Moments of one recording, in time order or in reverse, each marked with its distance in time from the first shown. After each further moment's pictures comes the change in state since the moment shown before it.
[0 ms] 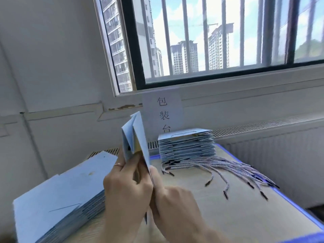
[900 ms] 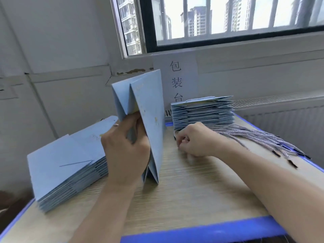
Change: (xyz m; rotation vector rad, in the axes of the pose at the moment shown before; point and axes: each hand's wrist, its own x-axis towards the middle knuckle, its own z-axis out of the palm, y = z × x) left_hand -0.006 -0.038 -0.006 -0.243 0.057 -0.126; right_hand 0.070 0.066 0.014 0.112 -0.355 0.107
